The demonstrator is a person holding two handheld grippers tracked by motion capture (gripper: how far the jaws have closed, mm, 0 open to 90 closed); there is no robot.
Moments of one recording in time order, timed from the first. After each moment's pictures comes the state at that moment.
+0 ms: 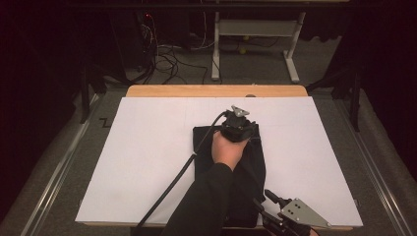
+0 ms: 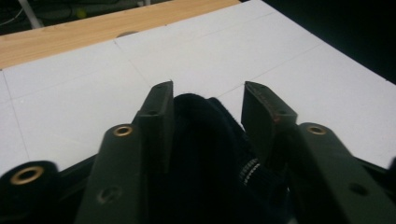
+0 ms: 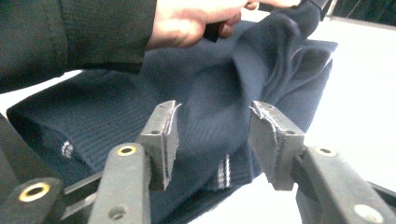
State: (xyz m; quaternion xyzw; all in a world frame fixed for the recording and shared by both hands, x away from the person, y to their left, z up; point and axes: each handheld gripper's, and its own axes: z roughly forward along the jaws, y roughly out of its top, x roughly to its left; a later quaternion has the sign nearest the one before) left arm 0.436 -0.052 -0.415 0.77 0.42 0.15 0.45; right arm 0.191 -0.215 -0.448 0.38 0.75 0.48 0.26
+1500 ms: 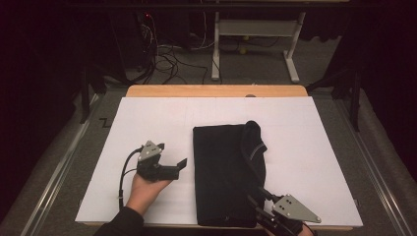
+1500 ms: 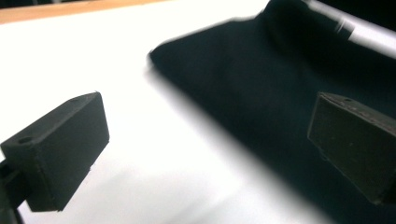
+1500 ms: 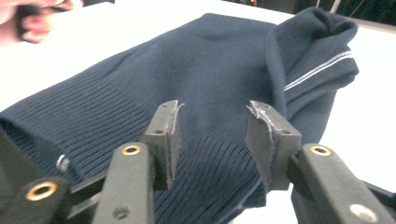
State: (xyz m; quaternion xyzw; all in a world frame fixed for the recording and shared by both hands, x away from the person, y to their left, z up) left arm 0.317 0.184 -0.452 0.76 0.41 0.17 0.48; right arm 0.202 -0.200 -0.448 0.38 0.76 0.47 0.26
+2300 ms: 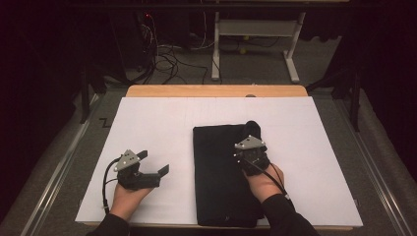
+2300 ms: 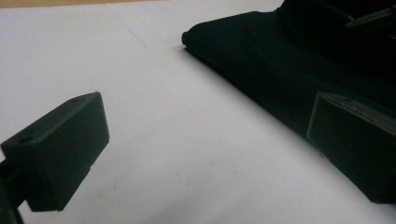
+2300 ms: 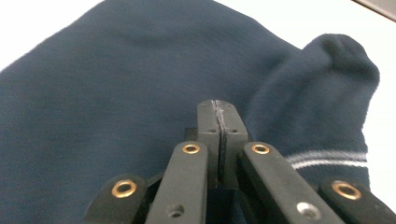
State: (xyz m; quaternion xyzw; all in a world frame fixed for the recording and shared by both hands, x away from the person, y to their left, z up) left arm 0.305 0.227 -0.465 0.73 0.42 0.16 0.51; right arm 0.345 -0.137 -0.425 0.42 0.82 0.29 0.27
